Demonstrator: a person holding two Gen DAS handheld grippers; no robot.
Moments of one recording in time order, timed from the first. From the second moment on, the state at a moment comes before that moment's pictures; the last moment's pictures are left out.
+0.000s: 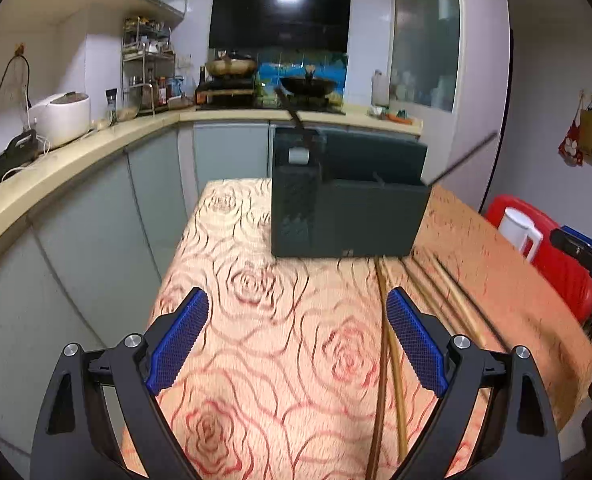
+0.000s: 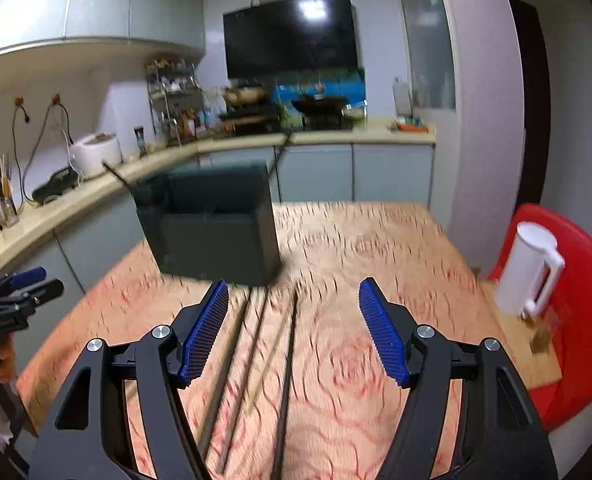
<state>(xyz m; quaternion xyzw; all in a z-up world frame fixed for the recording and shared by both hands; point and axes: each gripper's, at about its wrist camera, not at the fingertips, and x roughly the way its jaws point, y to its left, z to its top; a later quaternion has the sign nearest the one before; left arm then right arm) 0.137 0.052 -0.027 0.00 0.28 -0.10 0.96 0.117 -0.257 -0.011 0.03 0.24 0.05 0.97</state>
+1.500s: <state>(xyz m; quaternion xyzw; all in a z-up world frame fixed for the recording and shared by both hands) 0.093 0.015 -0.120 0.12 0.36 -0.16 0.91 0.082 -0.257 -0.087 0.02 0.31 0.02 0.95</state>
